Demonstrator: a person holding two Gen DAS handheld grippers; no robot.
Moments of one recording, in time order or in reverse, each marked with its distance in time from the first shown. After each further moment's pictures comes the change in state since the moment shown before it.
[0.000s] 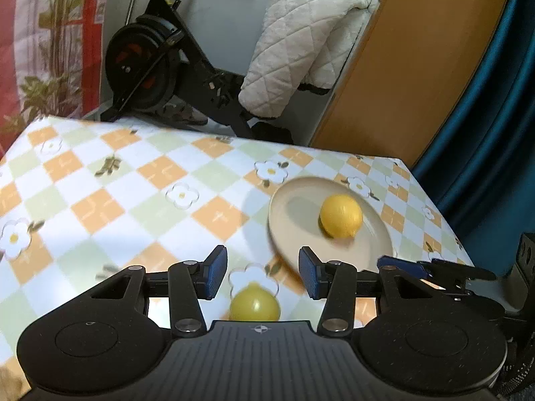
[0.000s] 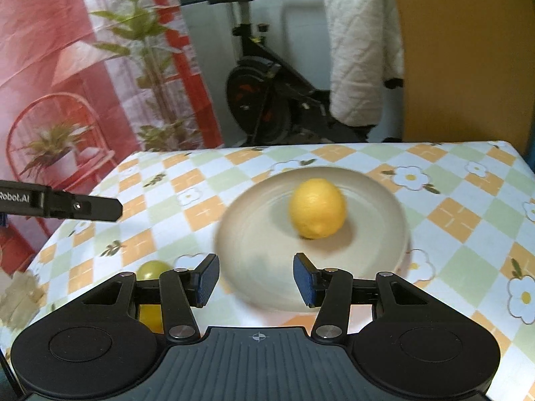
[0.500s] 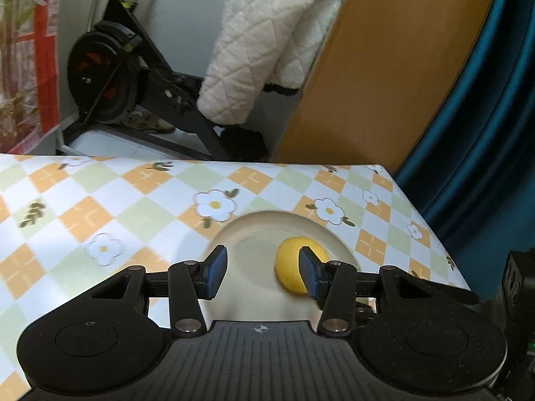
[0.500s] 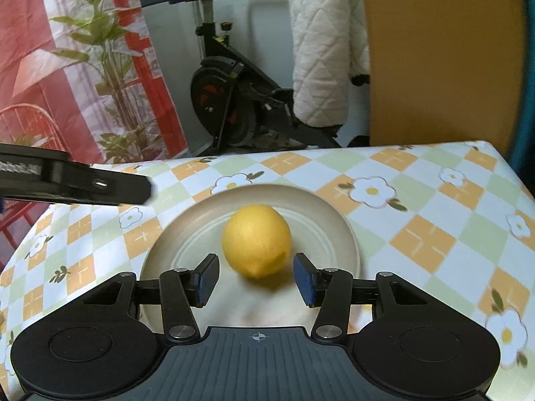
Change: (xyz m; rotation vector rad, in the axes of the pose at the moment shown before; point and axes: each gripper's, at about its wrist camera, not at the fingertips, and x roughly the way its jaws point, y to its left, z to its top) left arm 0.064 -0.049 0.047 0.058 -0.002 -0.056; right arm 0.034 -0.055 0.024 0.063 -0.004 -0.103
